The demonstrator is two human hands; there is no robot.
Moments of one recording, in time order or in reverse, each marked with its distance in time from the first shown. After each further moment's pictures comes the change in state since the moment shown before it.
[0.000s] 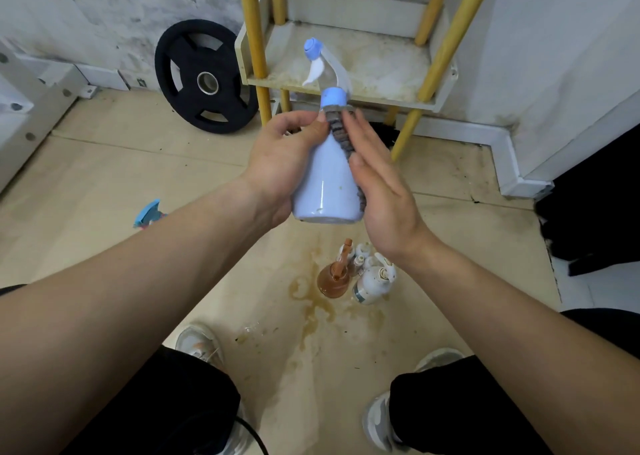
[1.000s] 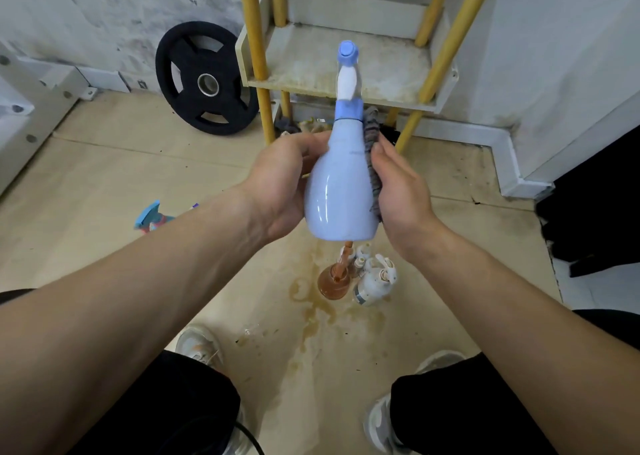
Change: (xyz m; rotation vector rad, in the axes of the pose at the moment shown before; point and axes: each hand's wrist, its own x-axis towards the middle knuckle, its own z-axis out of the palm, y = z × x) left_hand -0.009 -0.004 -0.003 -0.040 -0.142 -0.215; right_hand 0.014 0.005 -0.009 0.380 0.175 0.290
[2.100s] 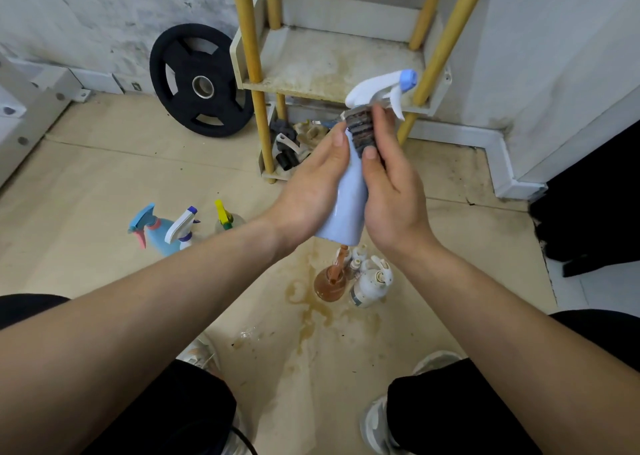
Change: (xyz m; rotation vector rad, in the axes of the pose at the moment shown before) left_hand 0.001 -0.020 0.018 0.321 -0.130 0.331; right_hand -0.004 0.001 0.001 -0.437 0.036 -0.370
